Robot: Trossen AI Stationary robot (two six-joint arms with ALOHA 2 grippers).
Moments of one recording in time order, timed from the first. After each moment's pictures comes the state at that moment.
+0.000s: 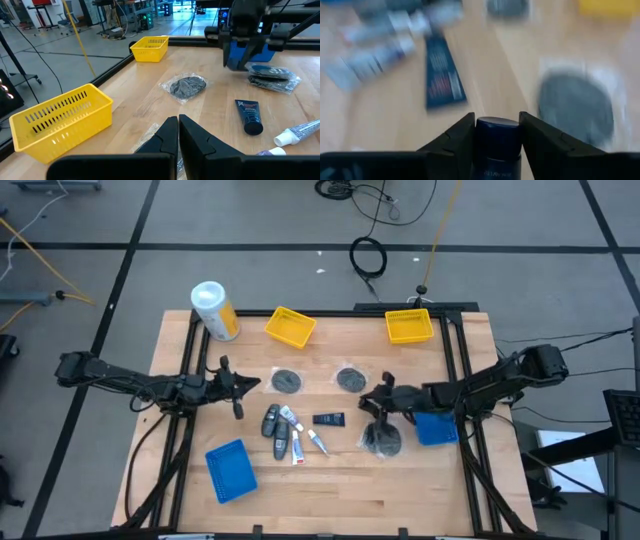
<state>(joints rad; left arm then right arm) -0.15 0.54 0.10 0.23 -0.49 -0.04 0.10 1.37 0.36 0.50 0.23 0.17</state>
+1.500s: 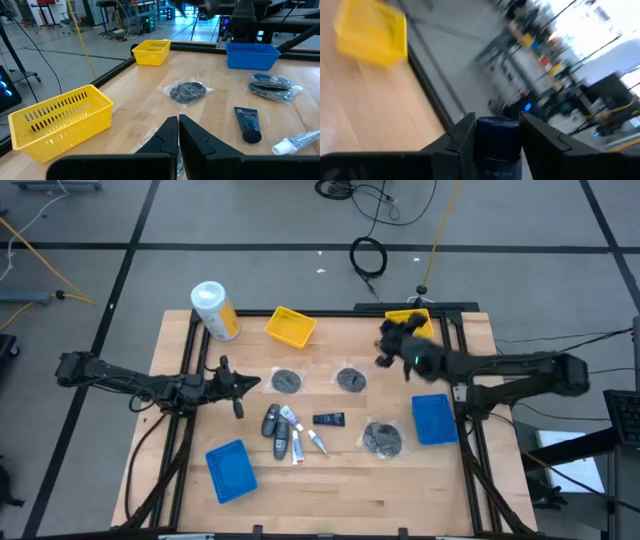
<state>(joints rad) -0.15 0.55 0.10 0.26 -0.50 -0.07 -0.23 1.12 0.67 0.08 0.79 -0.49</state>
